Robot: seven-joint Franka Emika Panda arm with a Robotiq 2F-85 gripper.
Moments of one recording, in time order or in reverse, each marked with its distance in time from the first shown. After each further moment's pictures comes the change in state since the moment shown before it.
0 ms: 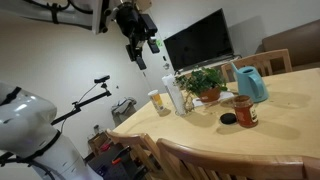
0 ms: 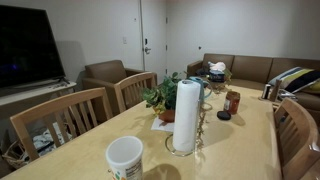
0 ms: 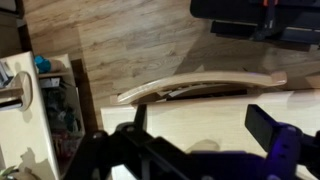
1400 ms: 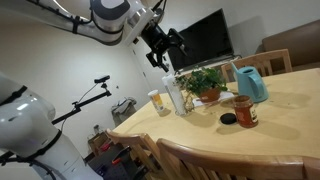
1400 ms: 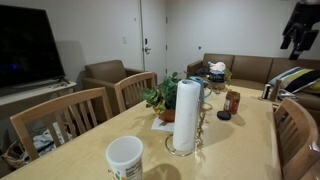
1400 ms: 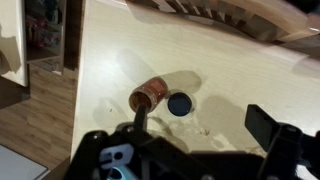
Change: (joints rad) arm 0.066 0.169 -0.007 -0.027 0.064 0.465 -0.300
